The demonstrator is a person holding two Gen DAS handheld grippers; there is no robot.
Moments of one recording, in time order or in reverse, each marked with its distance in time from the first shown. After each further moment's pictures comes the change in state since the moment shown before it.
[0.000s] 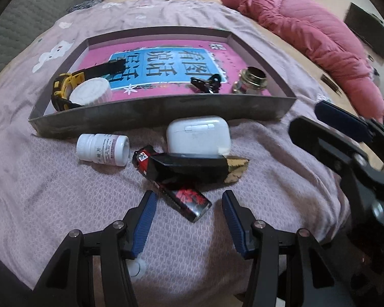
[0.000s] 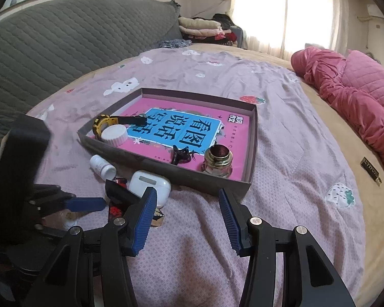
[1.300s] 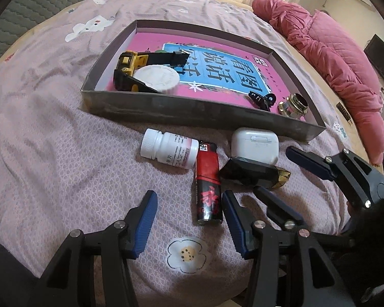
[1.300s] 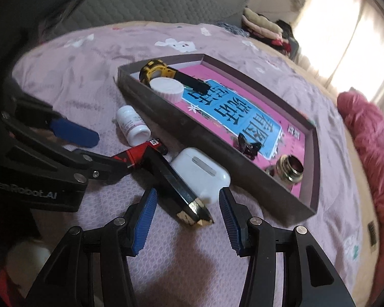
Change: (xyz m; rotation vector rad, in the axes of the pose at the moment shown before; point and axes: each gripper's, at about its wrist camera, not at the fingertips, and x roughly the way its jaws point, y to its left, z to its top) left arm -0.013 0.067 0.001 -0.147 0.021 -0.025; right arm 0.063 0.079 -0.017 -0.450 0.106 0.006
